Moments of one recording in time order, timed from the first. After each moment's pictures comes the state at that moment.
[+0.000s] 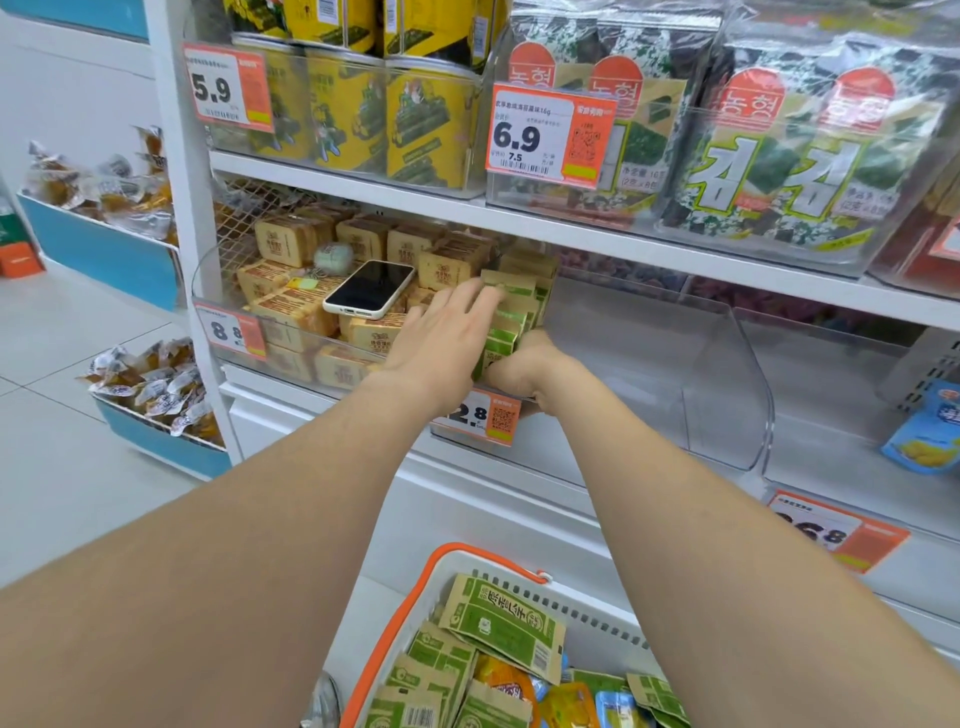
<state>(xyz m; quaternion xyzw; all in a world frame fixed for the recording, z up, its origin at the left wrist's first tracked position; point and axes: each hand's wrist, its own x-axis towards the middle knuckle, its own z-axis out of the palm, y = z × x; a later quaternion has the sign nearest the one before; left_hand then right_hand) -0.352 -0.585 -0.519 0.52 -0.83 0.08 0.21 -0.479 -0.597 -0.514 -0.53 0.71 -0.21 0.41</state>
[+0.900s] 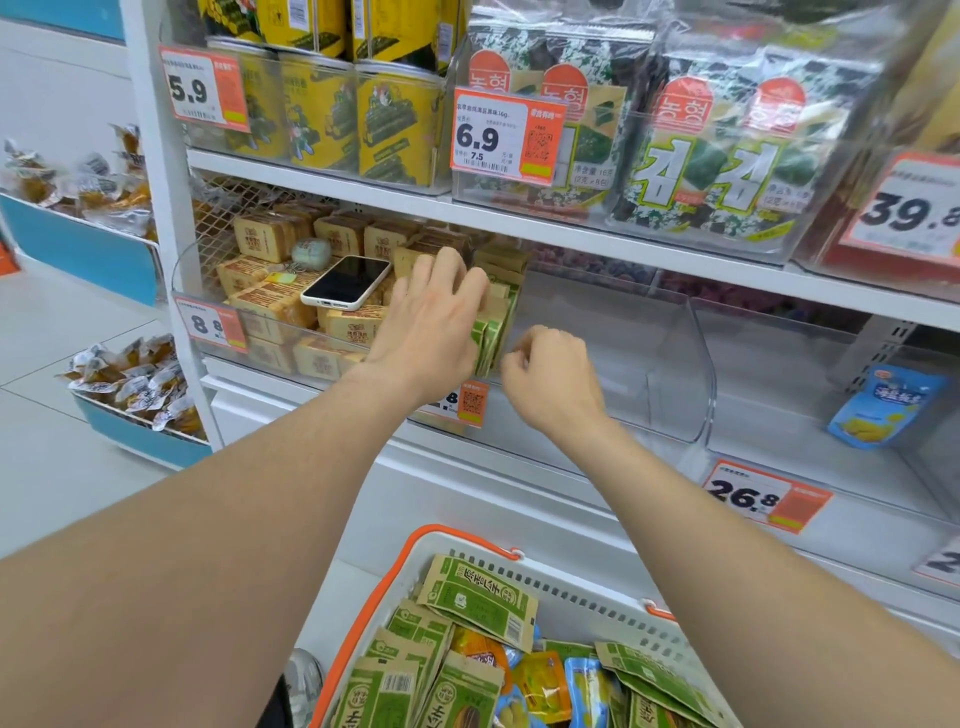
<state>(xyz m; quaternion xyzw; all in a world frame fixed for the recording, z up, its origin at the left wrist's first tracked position) -0.366 -0.558 -0.507 0.45 -0.82 0.17 0.31 -0.532 -0.540 -0.538 -0.67 0.68 -0.31 0.00</state>
